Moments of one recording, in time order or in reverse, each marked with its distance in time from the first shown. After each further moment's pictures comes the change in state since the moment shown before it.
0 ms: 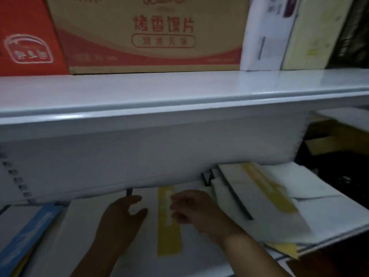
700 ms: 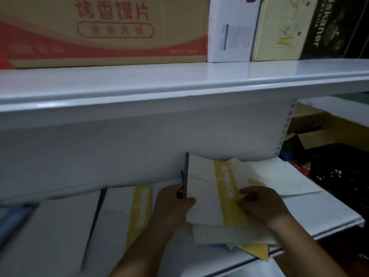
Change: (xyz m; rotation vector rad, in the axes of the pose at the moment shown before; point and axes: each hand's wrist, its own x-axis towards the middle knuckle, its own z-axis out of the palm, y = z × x) left_hand -0.012 0.107 0.112 -0.491 -0.368 0.008; right_hand -0.039 0.037 -0.176 -0.406 0.467 0.142
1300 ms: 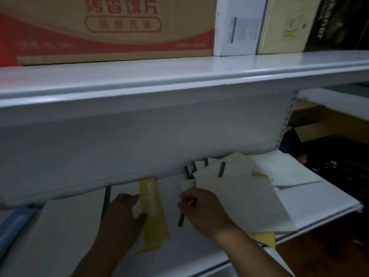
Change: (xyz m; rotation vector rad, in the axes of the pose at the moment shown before) left_hand -0.020 -0.056 -0.099 0.732 0.234 0.076; right_hand -0.032 -0.053 0.115 -0.019 -0.166 -0.328
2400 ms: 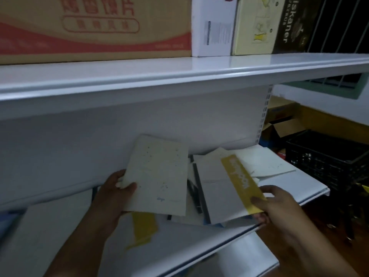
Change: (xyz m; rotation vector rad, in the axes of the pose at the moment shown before) left_hand 0.020 0.025 -0.016 -0.976 -0.130 -0.191; right_hand -0.073 0.053 -0.119 0.384 0.380 0.462
